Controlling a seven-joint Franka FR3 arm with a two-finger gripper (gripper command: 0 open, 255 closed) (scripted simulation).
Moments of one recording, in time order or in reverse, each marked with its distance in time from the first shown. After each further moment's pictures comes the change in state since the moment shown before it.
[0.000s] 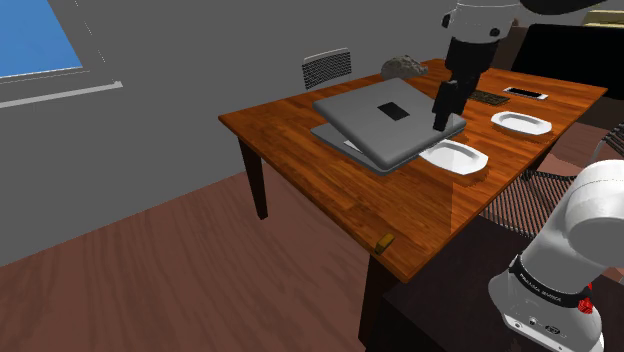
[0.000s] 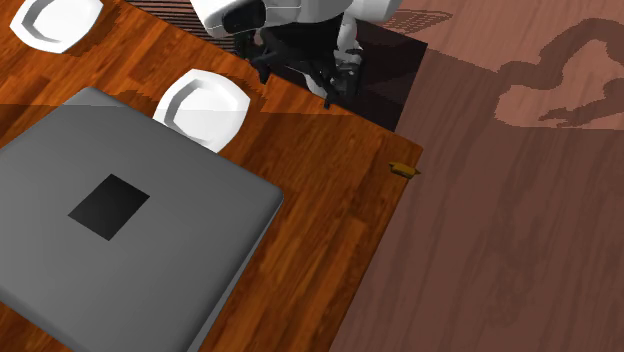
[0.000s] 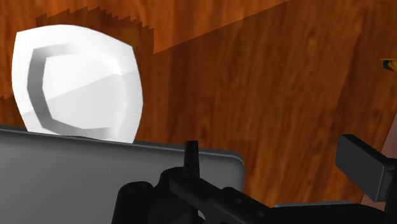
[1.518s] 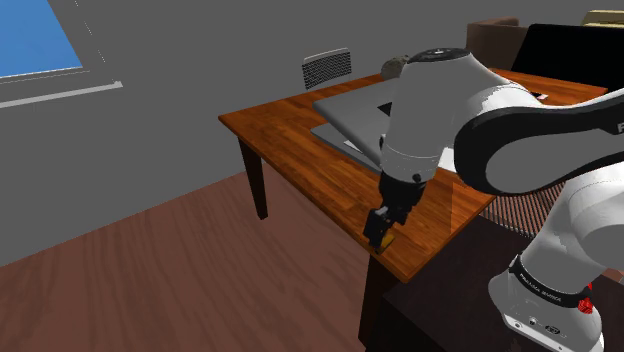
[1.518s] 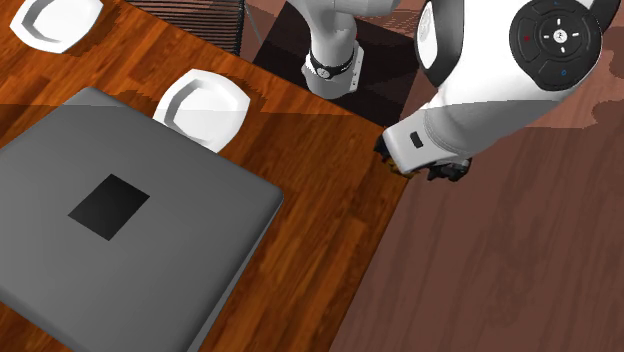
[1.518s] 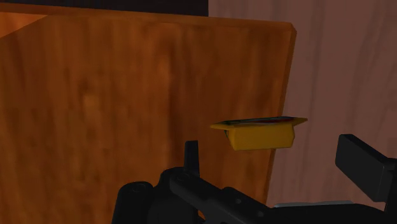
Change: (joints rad) arm 0.161 0.248 0.415 -0.230 0.351 0.523 0.388
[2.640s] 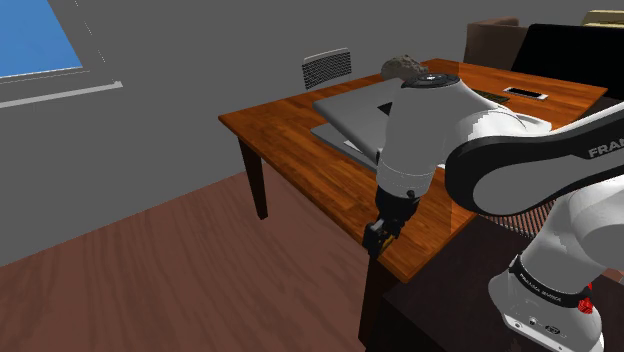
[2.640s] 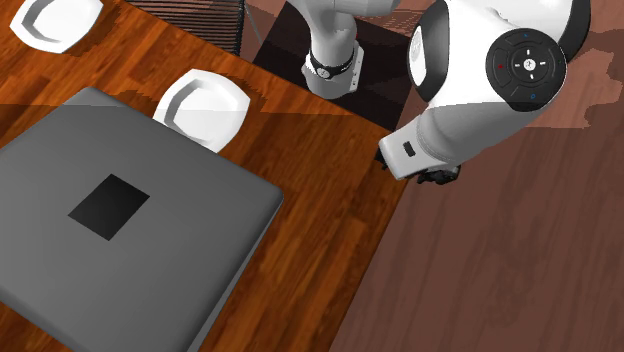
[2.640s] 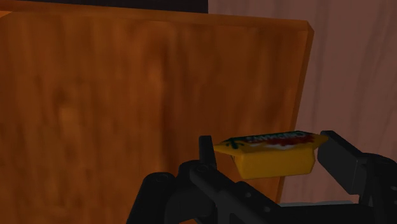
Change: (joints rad) arm -0.004 0.057 0.032 -0.041 0.012 0.100 0.005
